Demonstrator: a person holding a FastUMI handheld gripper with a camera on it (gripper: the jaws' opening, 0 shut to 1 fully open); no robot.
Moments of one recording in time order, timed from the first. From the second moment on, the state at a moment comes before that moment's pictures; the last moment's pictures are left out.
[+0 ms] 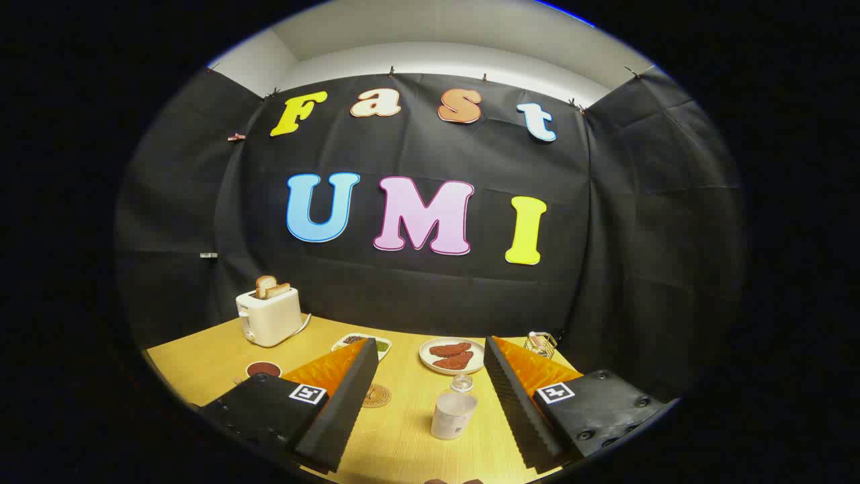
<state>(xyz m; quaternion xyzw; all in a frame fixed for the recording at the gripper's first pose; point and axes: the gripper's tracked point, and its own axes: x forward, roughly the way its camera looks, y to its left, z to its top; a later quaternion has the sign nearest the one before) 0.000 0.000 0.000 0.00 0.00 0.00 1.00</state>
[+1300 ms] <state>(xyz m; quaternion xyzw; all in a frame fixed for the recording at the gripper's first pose) 0.014 -0.002 -0.029 0.01 0.02 0.01 1.00</state>
